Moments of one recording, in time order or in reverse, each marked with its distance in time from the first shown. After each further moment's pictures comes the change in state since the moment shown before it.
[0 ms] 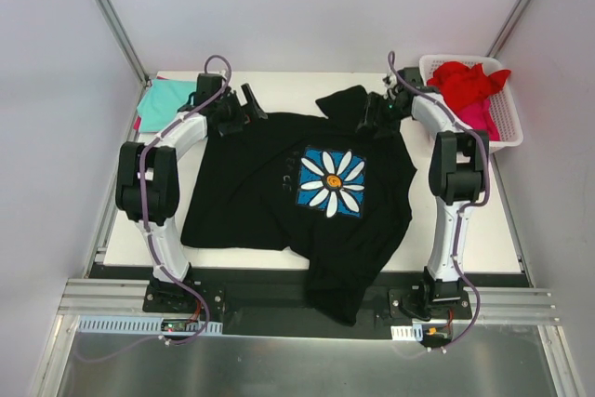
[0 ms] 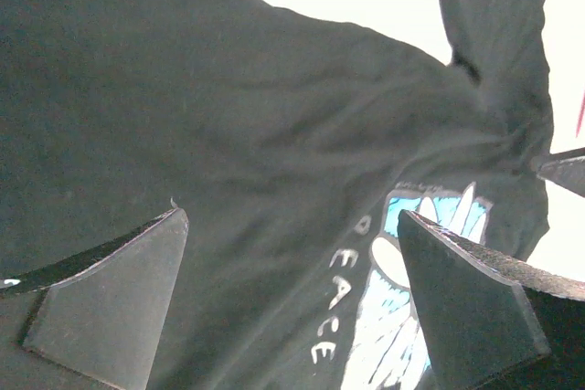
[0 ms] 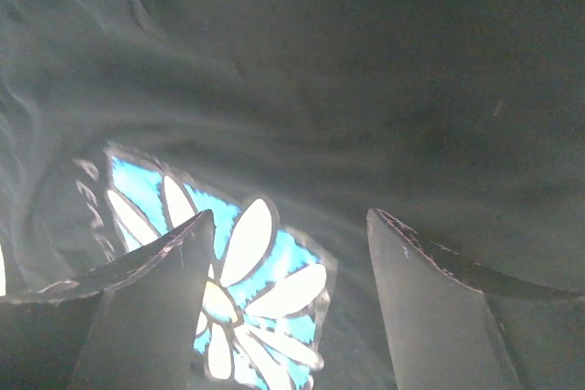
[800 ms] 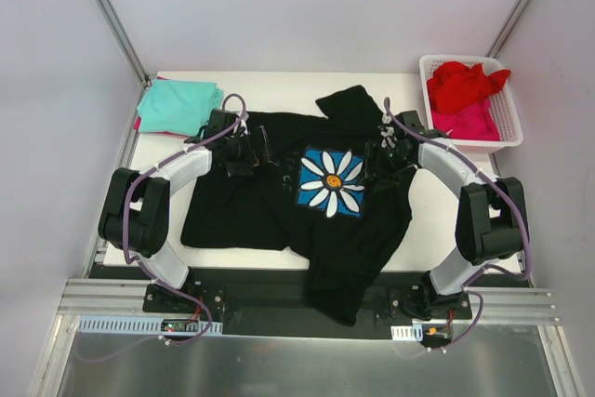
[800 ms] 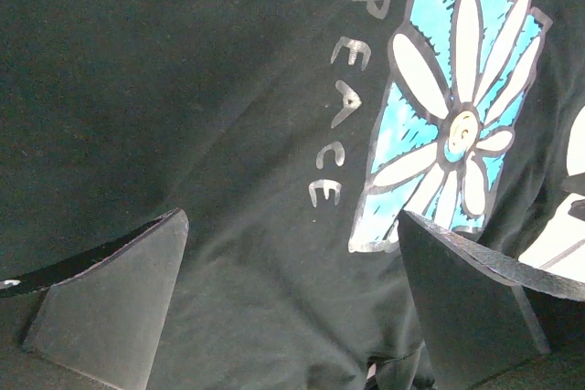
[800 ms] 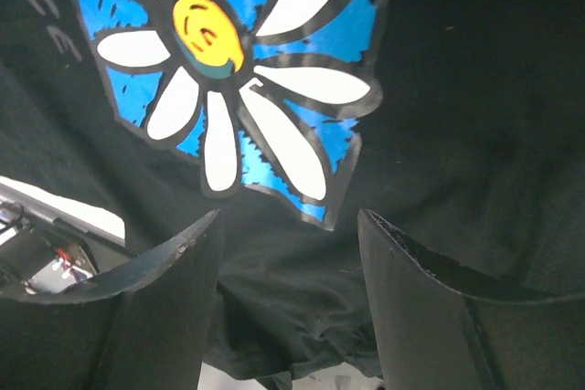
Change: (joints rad) left arm -0.137 -0.244 -0.393 -0.045 0.046 -0.002; right arm 0.127 -0.572 -0.735 -0.011 -0.002 0.077
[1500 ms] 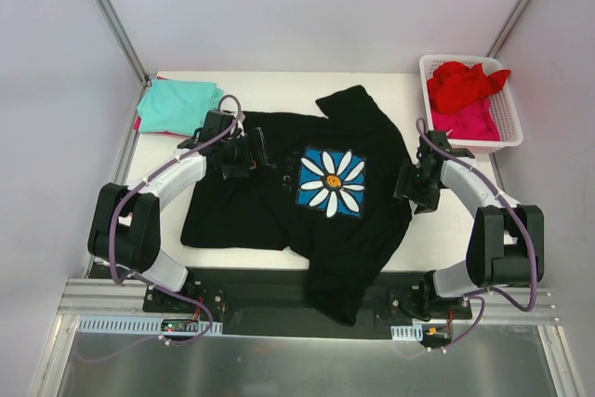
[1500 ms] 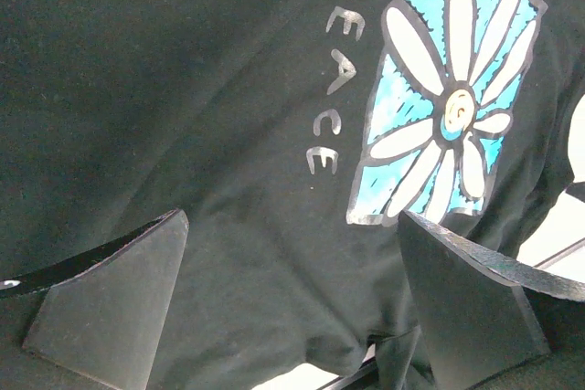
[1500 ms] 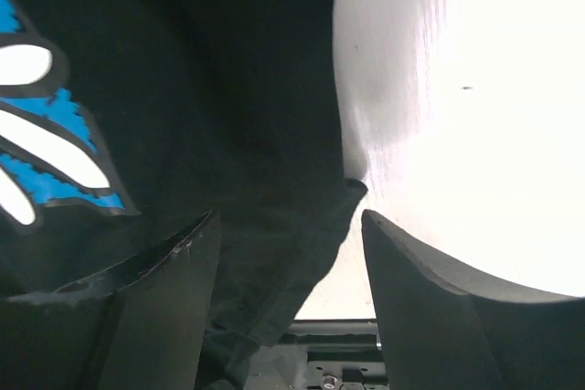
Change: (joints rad) left arm -0.013 -0.105 -0.029 -0.071 -0.048 0.008; right arm -0.169 -0.173 -0.177 -0.099 0.319 0.003
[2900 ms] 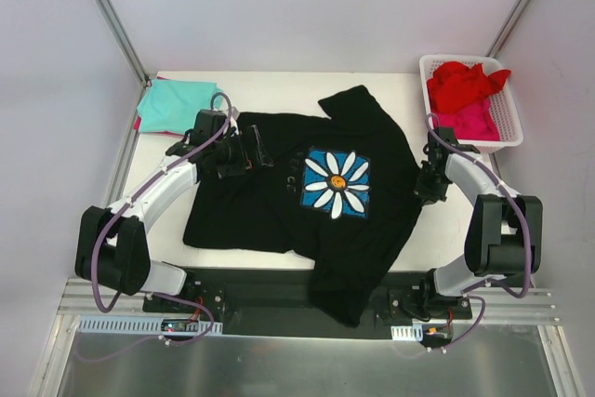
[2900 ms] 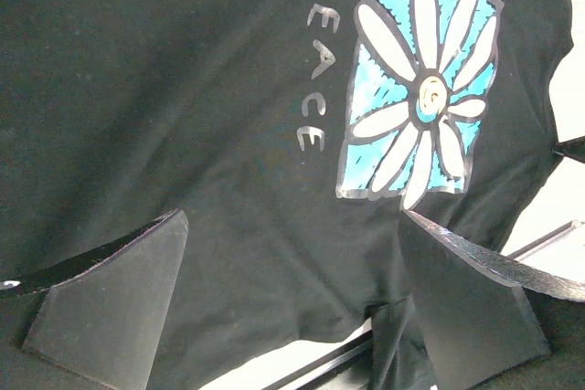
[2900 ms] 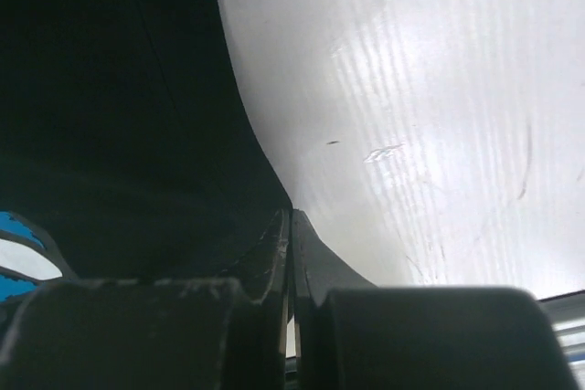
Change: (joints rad) left arm -0.001 -0.139 -0.013 -0.066 0.000 0.000; right arm -0.072 0.074 0.022 0.027 0.171 0.000
